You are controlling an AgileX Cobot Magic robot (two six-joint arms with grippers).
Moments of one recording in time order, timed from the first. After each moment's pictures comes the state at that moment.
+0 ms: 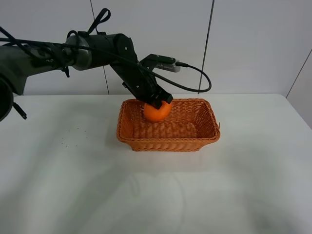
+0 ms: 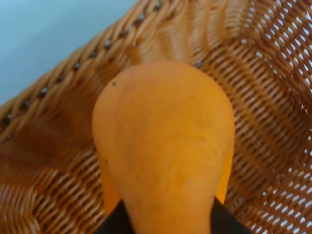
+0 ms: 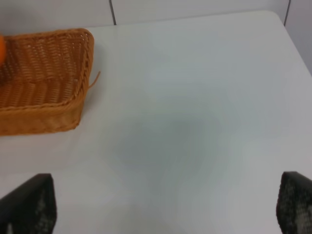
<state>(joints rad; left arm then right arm) -0.53 2.22 -1.86 -0.19 0.69 0.24 0.02 0.01 -0.50 0.01 1.02 0.06</state>
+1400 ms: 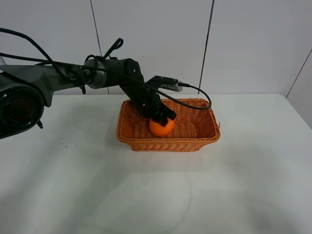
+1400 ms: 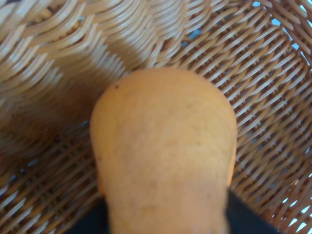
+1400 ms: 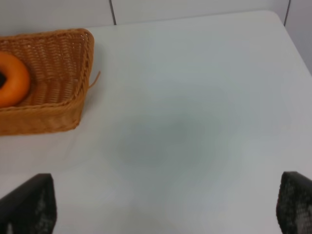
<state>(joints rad) -0.53 2.35 -1.86 -0.29 0.65 0.30 0.02 0.01 -0.50 0.01 1.02 0.06</state>
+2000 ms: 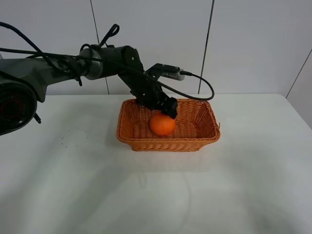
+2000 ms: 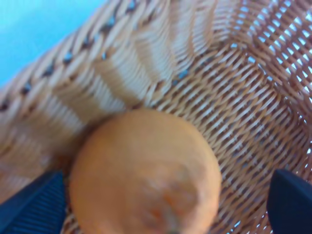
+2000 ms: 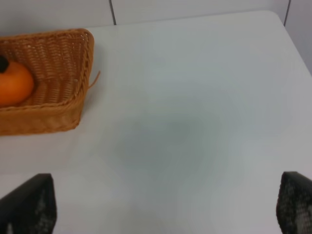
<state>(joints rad) -0.53 2.32 -1.93 -0.26 0.68 0.32 0.02 0.01 -0.50 0.01 1.02 0.06</state>
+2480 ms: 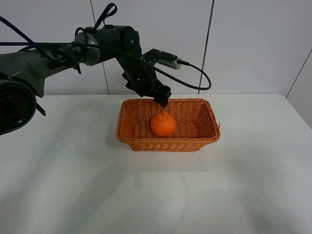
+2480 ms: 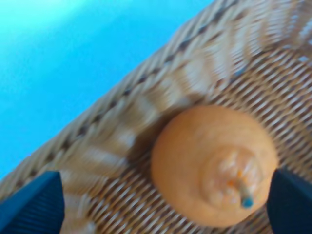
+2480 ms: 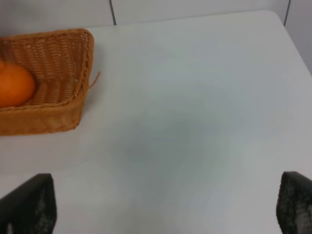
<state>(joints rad) -0.52 2.31 -2.08 -0.02 0.87 0.18 0.02 0.01 -0.50 0.01 1.02 0.06</state>
